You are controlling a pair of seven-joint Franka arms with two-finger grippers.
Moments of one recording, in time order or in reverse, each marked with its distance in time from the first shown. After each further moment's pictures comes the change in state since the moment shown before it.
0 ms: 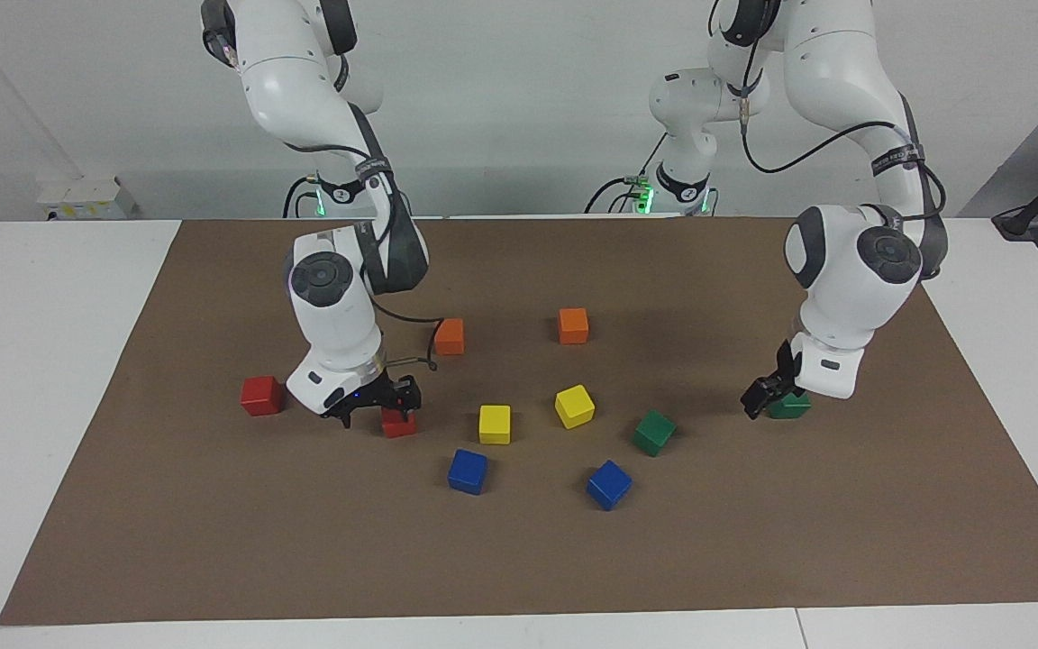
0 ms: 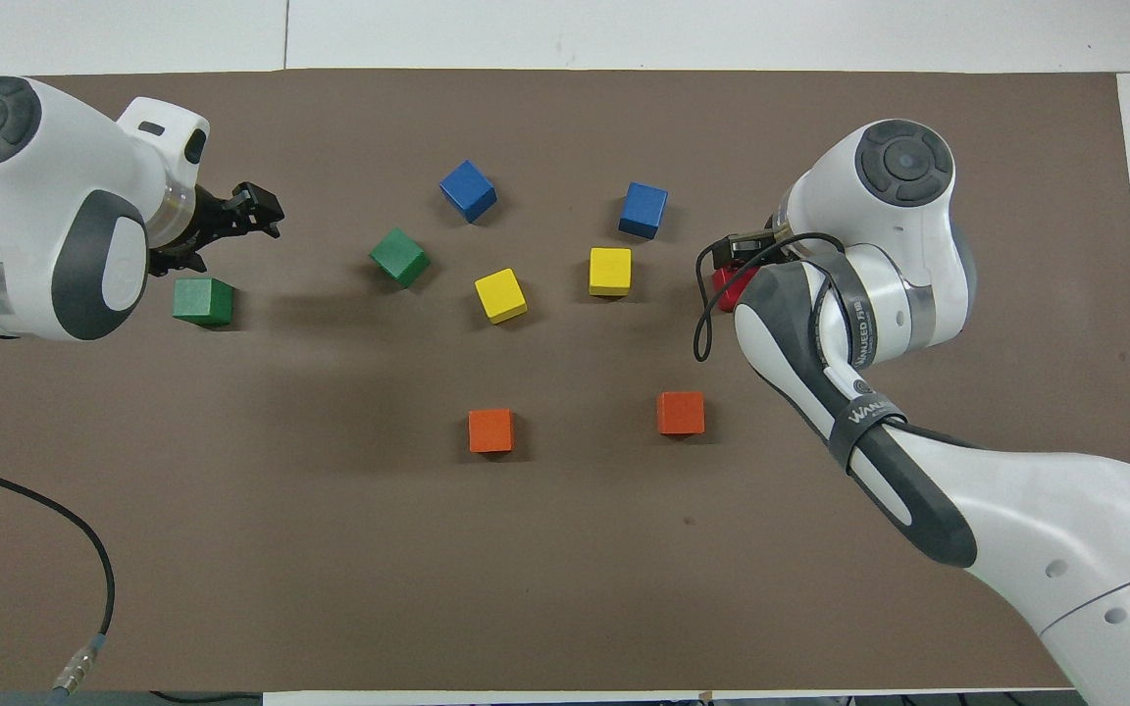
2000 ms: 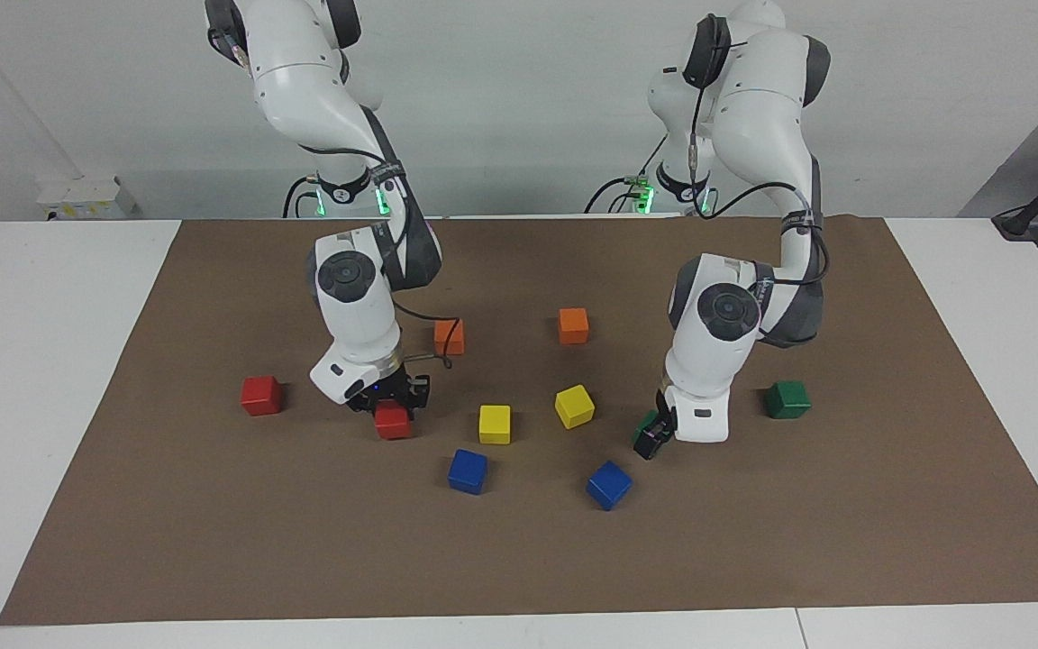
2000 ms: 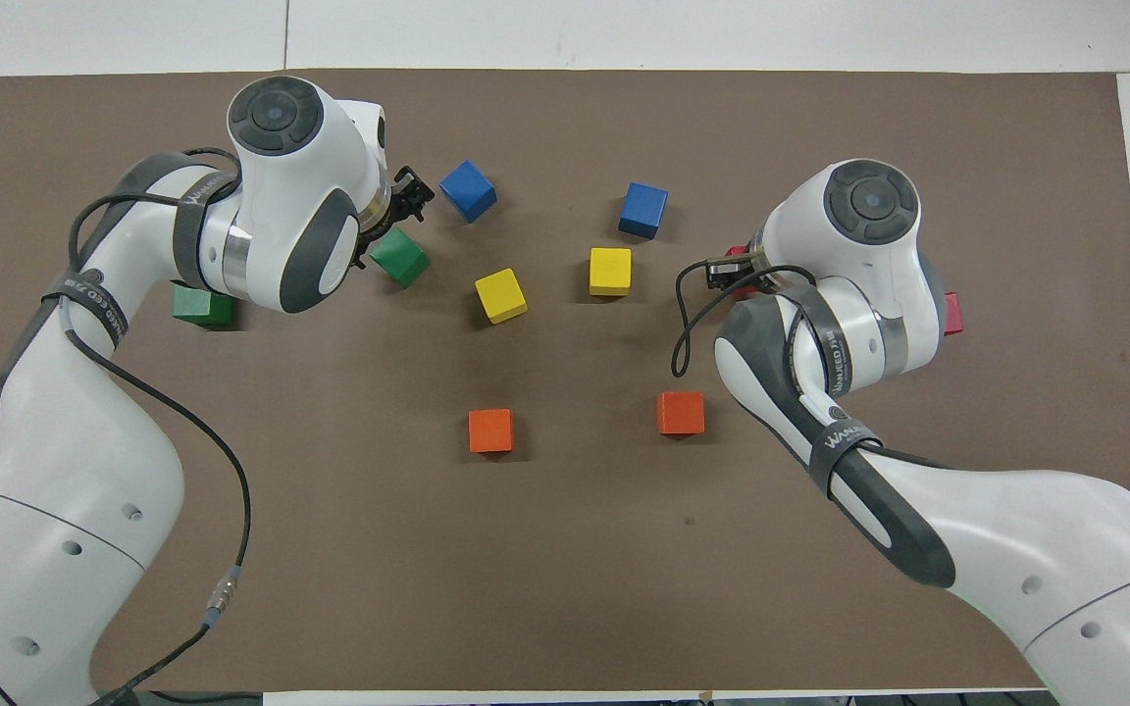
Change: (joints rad) left arm -0.248 0.246 0.030 0.218 0.056 0.008 -0.464; right arm 0.027 -0.026 -0.001 -0.031 0.001 0.005 0.079
